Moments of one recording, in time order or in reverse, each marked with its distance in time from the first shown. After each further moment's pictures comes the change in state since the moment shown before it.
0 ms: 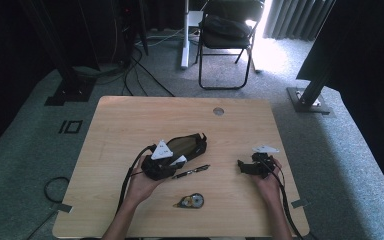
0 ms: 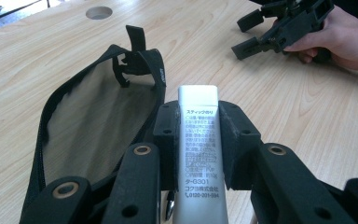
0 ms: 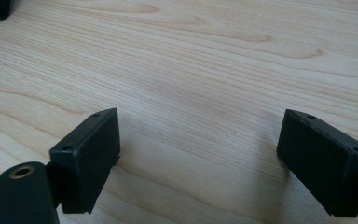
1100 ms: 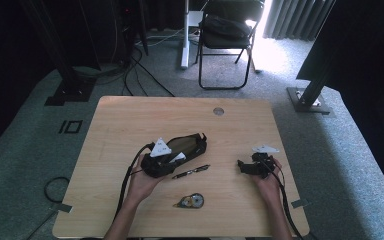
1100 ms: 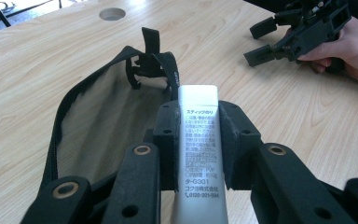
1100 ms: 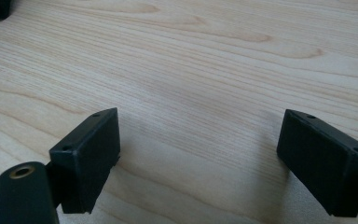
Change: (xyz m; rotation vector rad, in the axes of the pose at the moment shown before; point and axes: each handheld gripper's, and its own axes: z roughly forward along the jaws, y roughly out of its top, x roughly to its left) left arm 0.006 -0.001 0.003 -0.019 0.027 -0.041; right arm 0.000 0.000 0.000 0.000 0.000 0.000
